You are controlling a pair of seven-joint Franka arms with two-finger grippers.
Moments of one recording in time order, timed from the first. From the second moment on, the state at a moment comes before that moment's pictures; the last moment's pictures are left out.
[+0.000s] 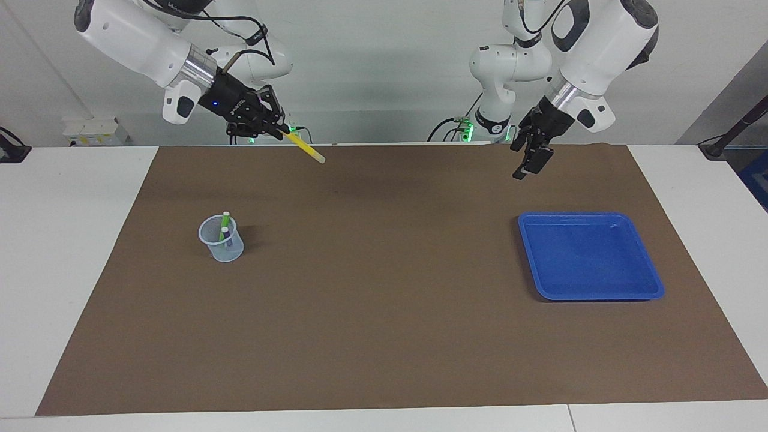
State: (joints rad) left arm -0.12 -0.21 -0.10 -1.96 -0.32 1.83 -1.50; right arm 0.19 -0.18 -0.14 -1.87 0.66 1.58 -0.18
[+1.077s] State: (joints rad) left arm -0.51 -0.21 -0.11 -1.96 -0.35 2.04 -2.24; right arm 0.35 -0.19 -0.13 -1.94 0.85 1.68 -0.20
